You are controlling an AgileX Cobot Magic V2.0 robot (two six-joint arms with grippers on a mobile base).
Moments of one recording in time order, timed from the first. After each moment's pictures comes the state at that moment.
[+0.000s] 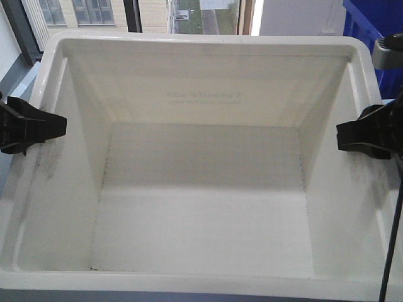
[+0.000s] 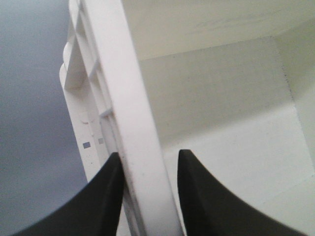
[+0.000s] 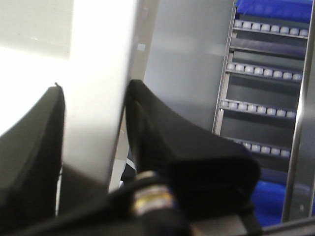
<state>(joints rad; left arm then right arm) -0.13 1.06 -1.06 -0.52 0.89 0.31 0.21 1.12 -1.15 0.19 1.03 -0.05</state>
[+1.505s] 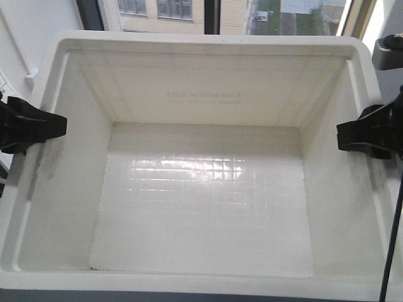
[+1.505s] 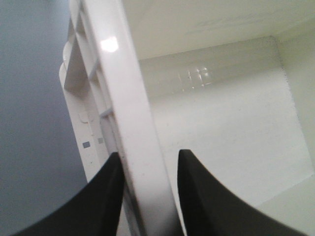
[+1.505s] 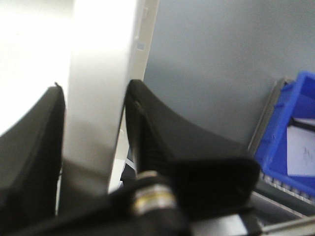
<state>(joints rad) -0.13 1.06 -1.06 -0.52 0.89 0.31 0.21 1.12 -1.15 0.19 1.03 -0.05</state>
